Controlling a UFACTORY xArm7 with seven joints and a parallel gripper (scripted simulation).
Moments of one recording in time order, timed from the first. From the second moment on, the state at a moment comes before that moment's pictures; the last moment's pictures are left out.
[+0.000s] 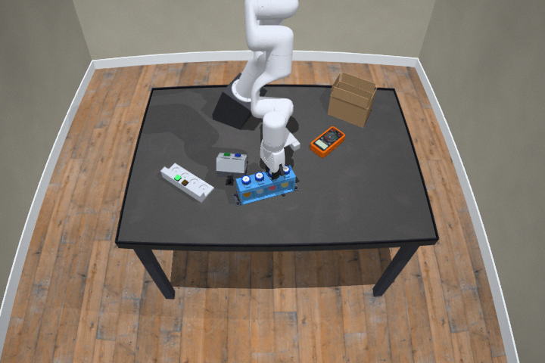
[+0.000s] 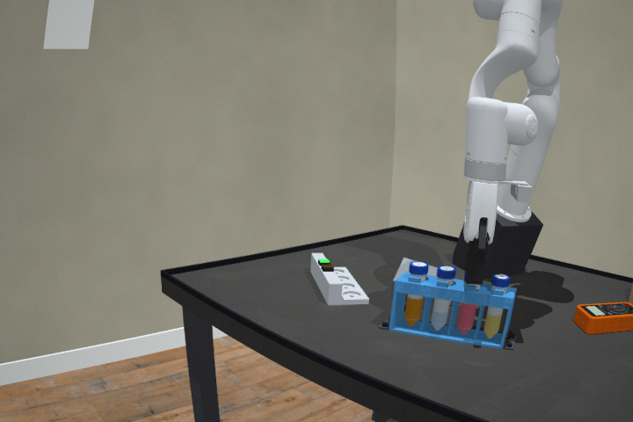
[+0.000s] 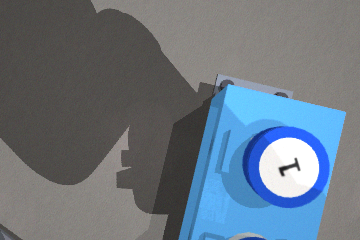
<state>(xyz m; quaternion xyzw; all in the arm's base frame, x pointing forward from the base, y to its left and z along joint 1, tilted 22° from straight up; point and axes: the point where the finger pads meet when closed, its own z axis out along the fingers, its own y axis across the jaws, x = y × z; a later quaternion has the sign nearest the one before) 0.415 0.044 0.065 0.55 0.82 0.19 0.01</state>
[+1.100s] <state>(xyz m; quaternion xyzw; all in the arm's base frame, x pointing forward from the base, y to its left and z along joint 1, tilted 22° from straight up) 0.415 0.044 0.065 0.73 0.66 0.19 -0.04</state>
